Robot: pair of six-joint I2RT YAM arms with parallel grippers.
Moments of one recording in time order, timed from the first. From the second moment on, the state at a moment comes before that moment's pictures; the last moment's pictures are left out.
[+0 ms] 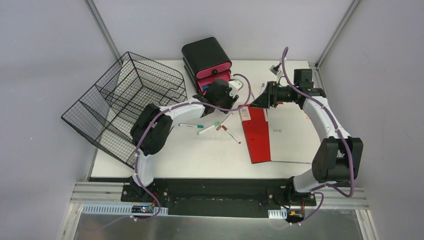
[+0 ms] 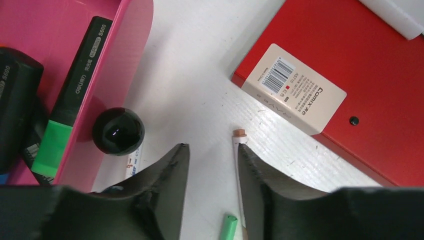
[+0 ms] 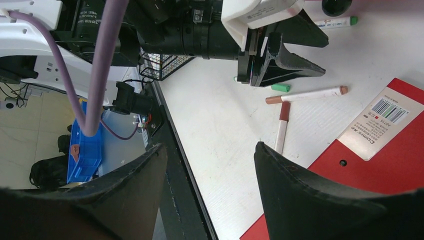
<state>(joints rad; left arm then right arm) -0.72 1.99 1.42 -0.07 0.04 0.04 0.06 1.50 1.22 -0.58 -1.17 -0.01</state>
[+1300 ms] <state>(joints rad) -0.66 2.11 1.51 0.04 -0.31 0.49 0.04 1.50 1.23 -0.59 -1.16 -0.03</state>
